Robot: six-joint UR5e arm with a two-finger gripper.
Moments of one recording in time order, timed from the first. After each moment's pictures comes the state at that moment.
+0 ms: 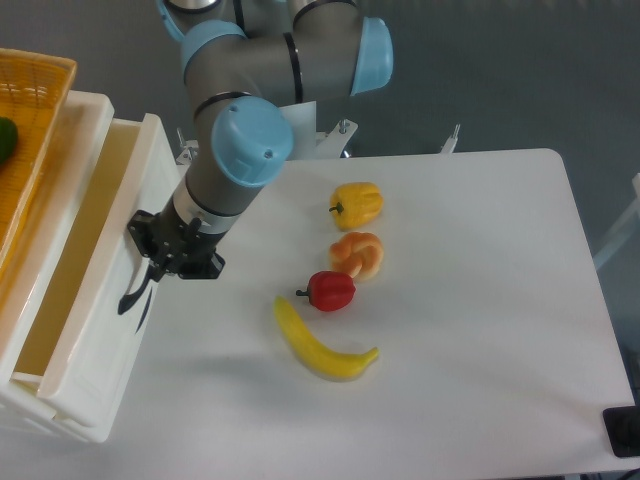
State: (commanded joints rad) arm 2.23 -1.83 -1.55 -1.37 1.05 0.58
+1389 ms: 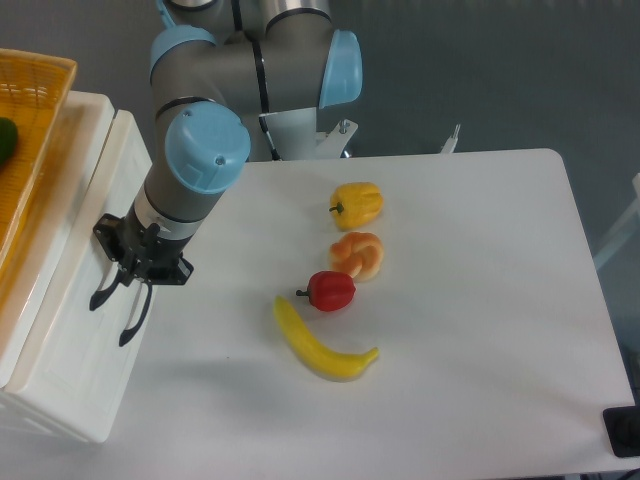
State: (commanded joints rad) arm 2.23 -1.85 -1.52 -1.34 1.07 0.58
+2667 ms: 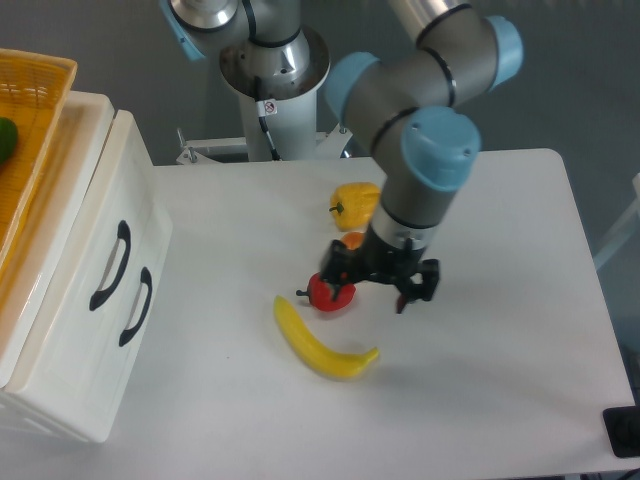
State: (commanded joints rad) arm 2.64 -1.98 -1.50 -1.18 1.40 0.82
